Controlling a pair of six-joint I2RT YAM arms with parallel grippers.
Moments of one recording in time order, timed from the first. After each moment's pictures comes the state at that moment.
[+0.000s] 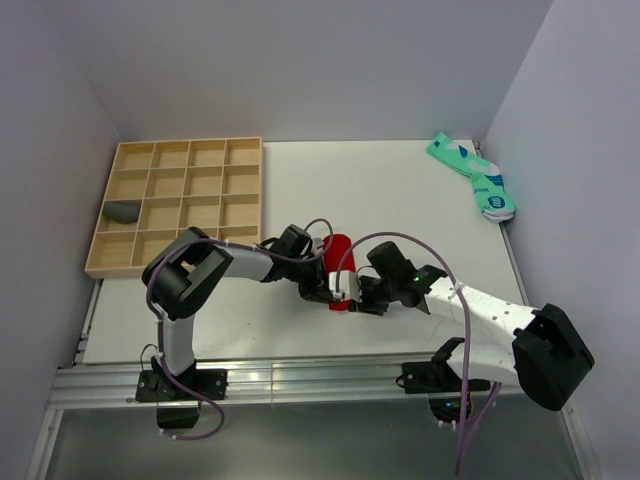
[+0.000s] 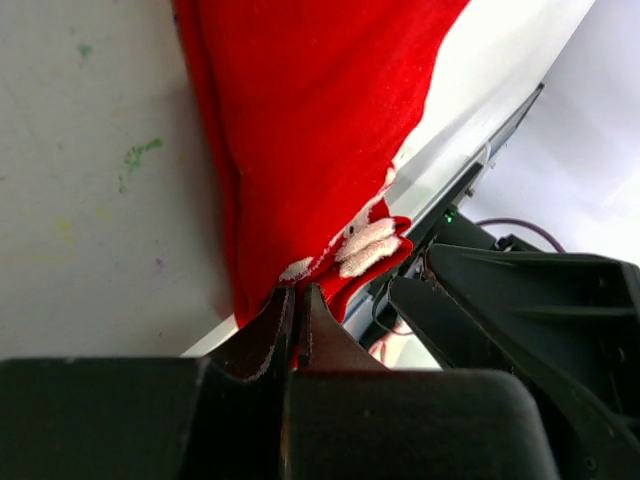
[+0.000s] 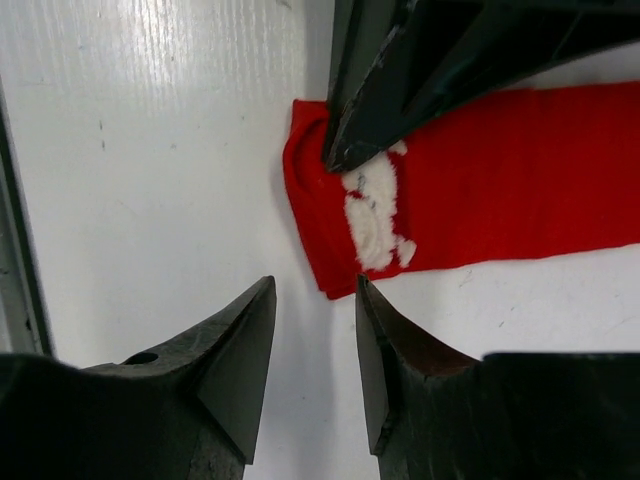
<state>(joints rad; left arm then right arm) -0.74 1.94 0.94 0.09 0.67 -1.07 0.67 1.15 0.56 -0.41 -0.40 -0.80</state>
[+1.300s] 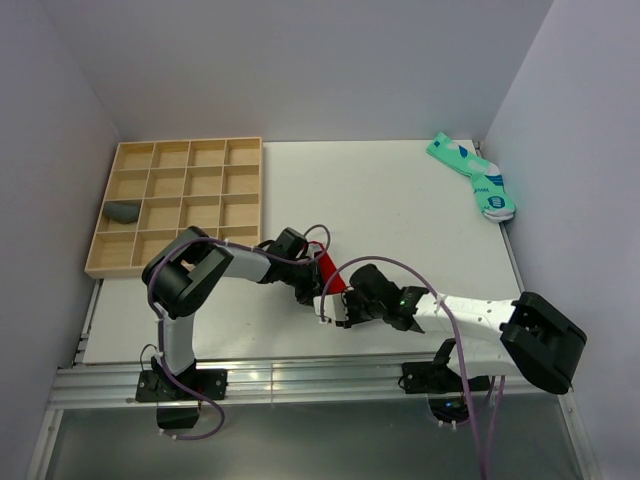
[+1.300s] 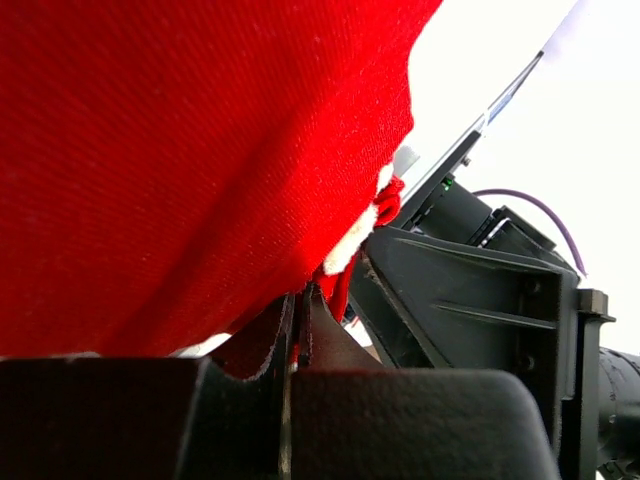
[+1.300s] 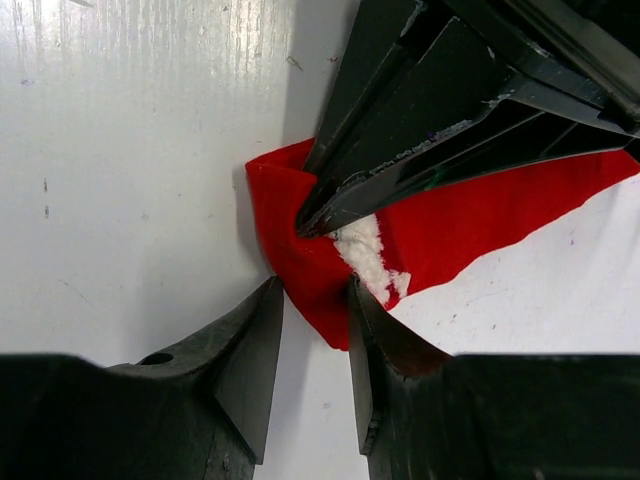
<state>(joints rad) -0.73 1.95 0.91 0.08 0.77 -1.08 0.90 1.22 0.43 -0.07 -0.15 -0.84</state>
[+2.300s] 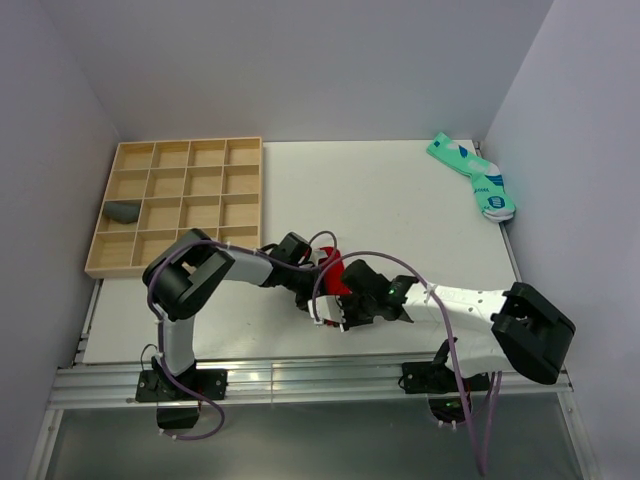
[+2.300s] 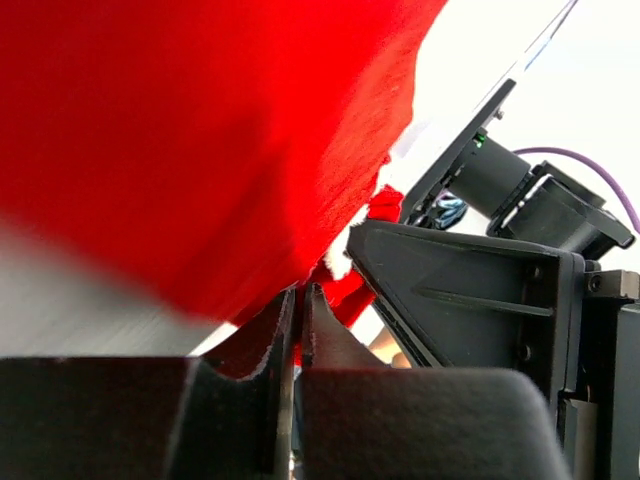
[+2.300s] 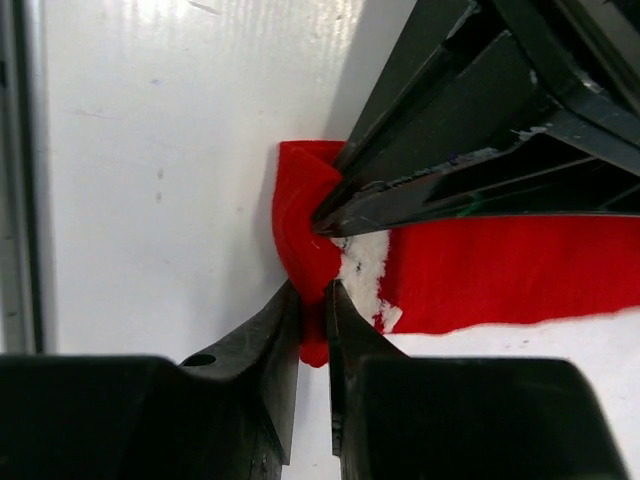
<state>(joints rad) -0.76 1.94 0.90 0.04 0.81 -0.98 0.92 1.30 0.56 -0.31 -0.25 -0.83</state>
